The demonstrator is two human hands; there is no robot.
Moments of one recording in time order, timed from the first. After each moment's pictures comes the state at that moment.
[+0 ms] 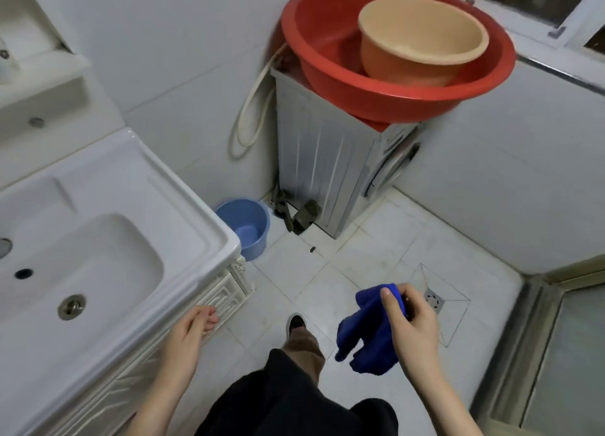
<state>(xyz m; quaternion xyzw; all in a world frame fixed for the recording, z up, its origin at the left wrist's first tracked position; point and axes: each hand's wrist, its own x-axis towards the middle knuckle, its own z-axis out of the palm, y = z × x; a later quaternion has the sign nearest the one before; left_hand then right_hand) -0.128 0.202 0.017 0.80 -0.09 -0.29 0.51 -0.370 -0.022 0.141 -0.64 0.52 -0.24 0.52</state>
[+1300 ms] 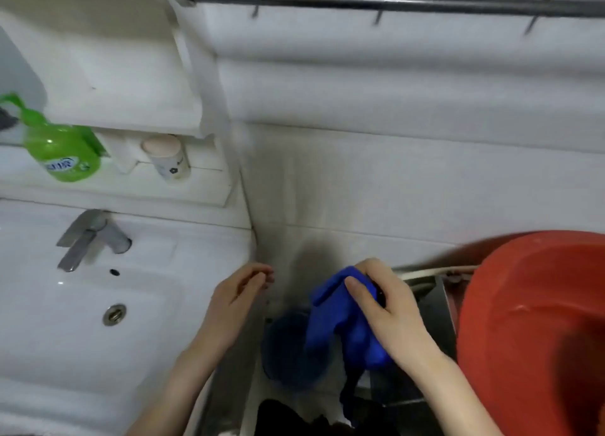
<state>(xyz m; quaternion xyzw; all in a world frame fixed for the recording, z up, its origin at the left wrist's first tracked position) 0.157 -0.108 0.187 0.82 0.06 0.04 0.57 0.165 -0.351 0.229 -0.84 -0.15 -0.01 0.52</state>
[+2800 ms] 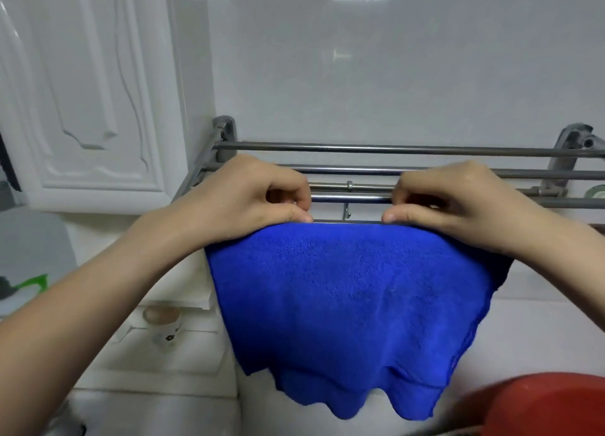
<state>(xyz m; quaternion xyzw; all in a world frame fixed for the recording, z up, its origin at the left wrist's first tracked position) 0.252 -0.105 0.550 0.85 -0.41 0.27 0.18 0.250 -0.392 0.551 -0.85 -0.42 -0.30 0.11</state>
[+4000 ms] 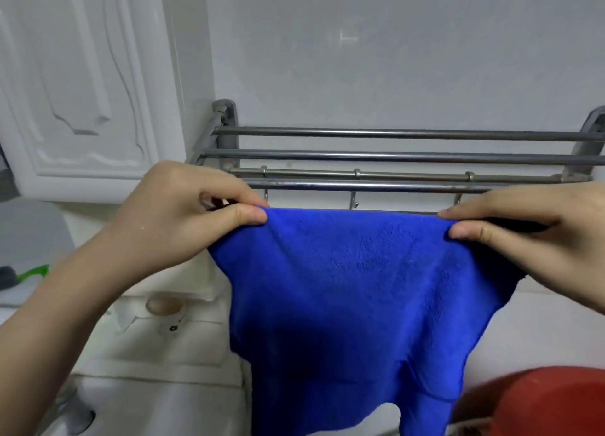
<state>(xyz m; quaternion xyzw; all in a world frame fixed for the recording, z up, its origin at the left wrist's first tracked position) 0.224 -0.068 0.522 0.85 -0.30 0.35 0.24 0.204 -0.414 0.522 -0.86 -0.33 -0.32 0.20</state>
